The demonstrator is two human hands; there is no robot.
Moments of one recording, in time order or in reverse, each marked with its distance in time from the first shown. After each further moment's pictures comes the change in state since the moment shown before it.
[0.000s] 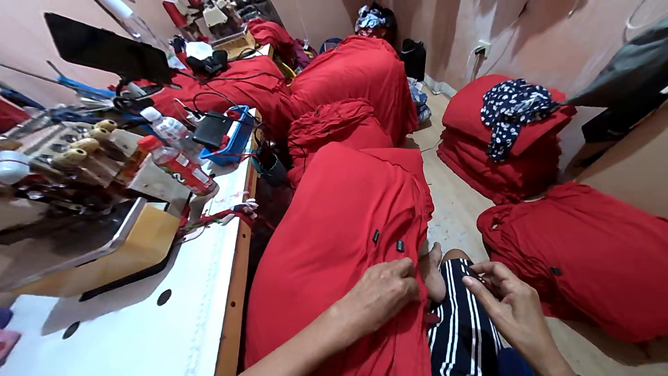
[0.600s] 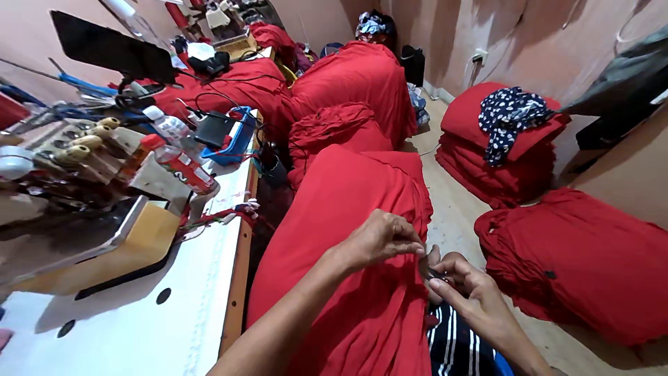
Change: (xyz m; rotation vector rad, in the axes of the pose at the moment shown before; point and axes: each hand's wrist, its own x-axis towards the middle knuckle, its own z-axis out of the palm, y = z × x) left_hand 0.042 -0.034 -0.051 -0.369 0.023 -0.048; right_hand 0.014 -0.034 0.022 0.356 -0.245 -0.071
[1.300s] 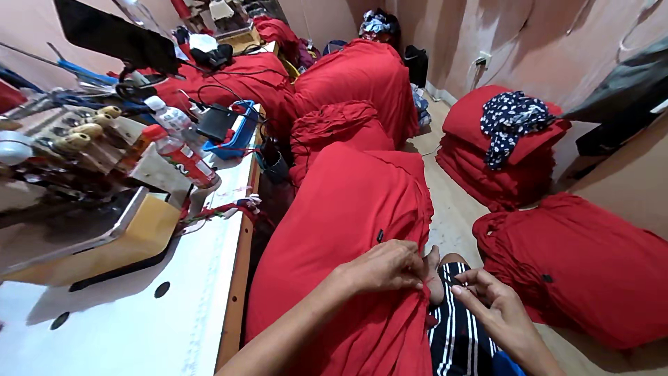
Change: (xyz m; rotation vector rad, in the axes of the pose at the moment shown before) left_hand -0.012 -0.002 0.019 0.072 -0.264 0.056; right_hand -0.020 0.009 -0.017 -0.152 0.085 0.165
